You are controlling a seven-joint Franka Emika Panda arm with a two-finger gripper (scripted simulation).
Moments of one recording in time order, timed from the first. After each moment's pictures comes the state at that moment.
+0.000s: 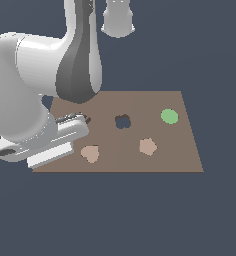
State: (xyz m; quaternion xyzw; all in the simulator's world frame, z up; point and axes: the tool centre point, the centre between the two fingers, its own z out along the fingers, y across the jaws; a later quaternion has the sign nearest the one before) arm 0.079 -0.177 0.031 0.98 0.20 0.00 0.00
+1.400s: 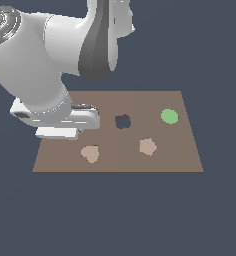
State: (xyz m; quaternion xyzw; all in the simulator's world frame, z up) arm 0.019 -0.152 0.033 1.00 -0.03 0.00 0.00
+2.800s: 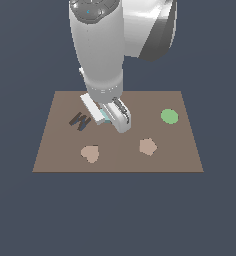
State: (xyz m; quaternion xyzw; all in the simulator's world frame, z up) arm -0.033 -0.032 0.038 0.88 -0.48 0.00 0.00
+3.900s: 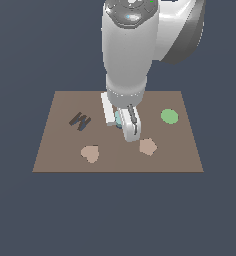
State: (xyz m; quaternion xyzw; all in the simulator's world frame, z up) arm -0.016 0.018 0.040 0.78 -0.63 0.00 0.00
